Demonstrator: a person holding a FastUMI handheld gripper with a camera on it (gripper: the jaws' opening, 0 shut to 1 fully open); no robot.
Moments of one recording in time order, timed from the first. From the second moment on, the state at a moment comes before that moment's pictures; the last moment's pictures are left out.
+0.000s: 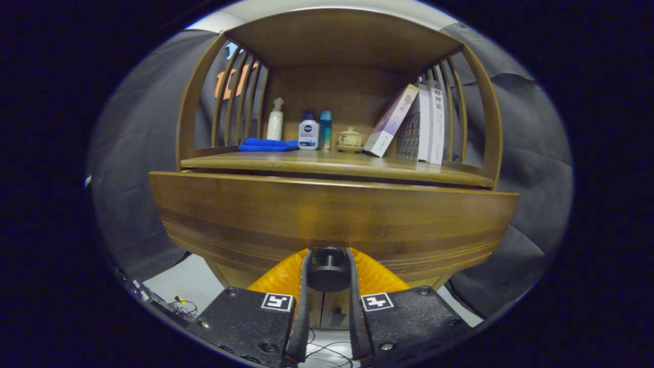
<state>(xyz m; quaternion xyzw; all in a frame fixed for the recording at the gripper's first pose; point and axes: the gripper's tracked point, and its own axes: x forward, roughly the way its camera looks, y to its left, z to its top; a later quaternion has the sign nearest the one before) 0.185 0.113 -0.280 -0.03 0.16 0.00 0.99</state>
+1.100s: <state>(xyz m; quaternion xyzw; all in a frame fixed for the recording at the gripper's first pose) 0.036 0.120 -0.295 -0.06 0.19 0.06 0.98</state>
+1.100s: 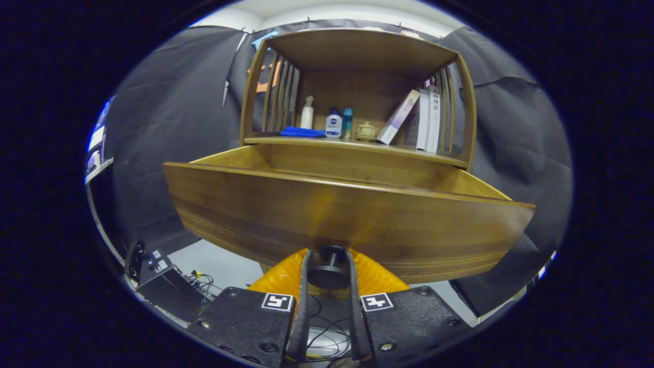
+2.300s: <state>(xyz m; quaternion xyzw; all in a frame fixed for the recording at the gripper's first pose) 0.029 0.139 -0.165 -0.05 0.20 0.18 0.96</state>
